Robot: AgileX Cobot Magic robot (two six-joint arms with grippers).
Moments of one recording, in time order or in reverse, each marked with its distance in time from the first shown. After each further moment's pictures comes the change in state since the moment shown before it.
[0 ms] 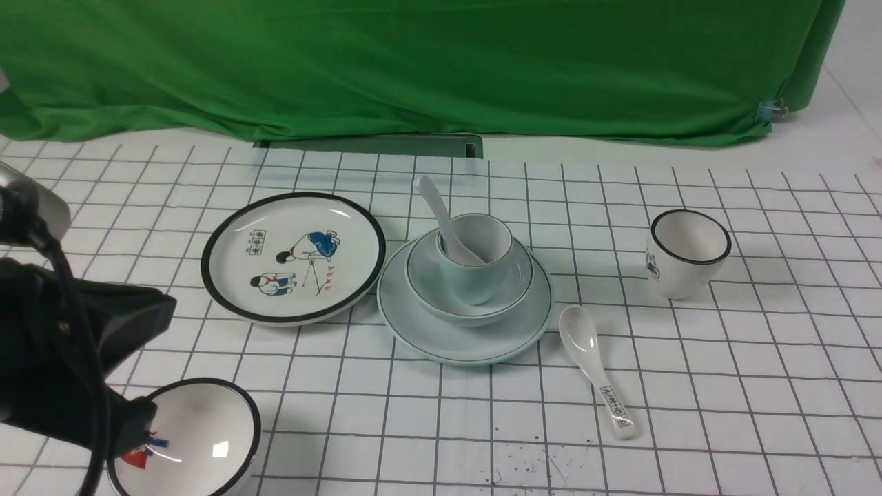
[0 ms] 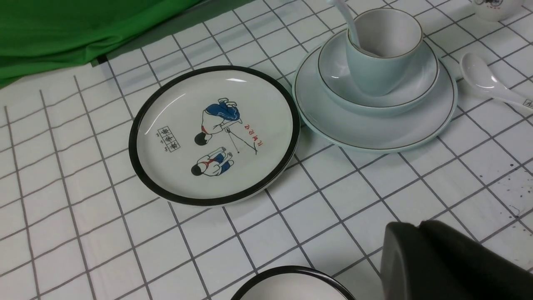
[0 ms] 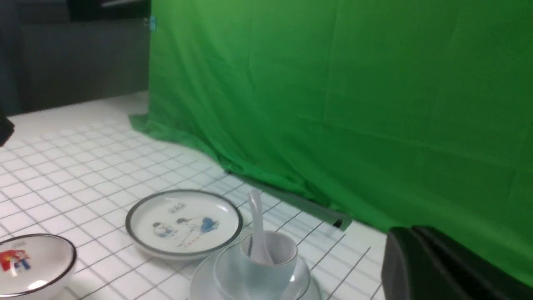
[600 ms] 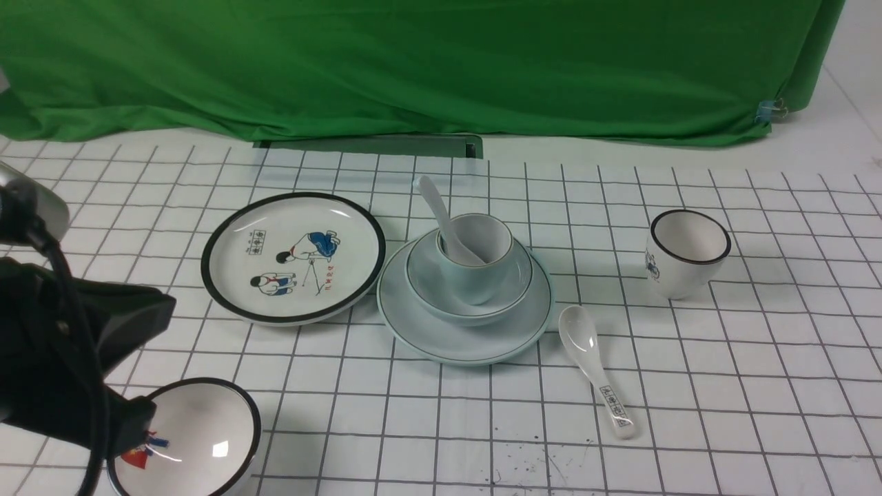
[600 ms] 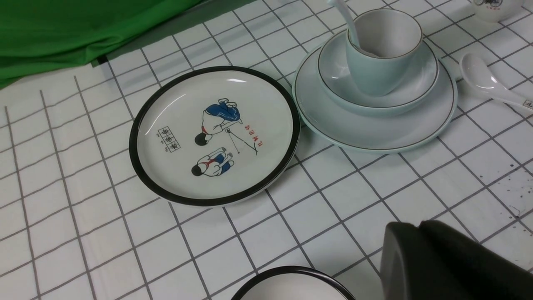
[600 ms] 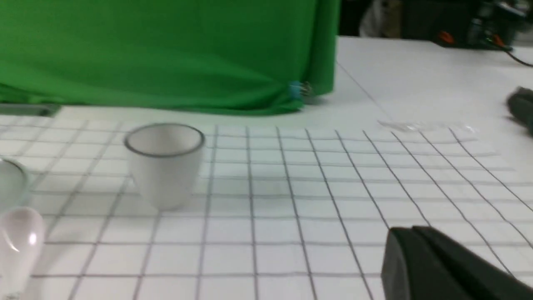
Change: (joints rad) right arm -0.687 -0.332 0.453 -0.056 0.029 0.133; left arm 0.000 0.000 0.000 0.000 -0.001 0.000
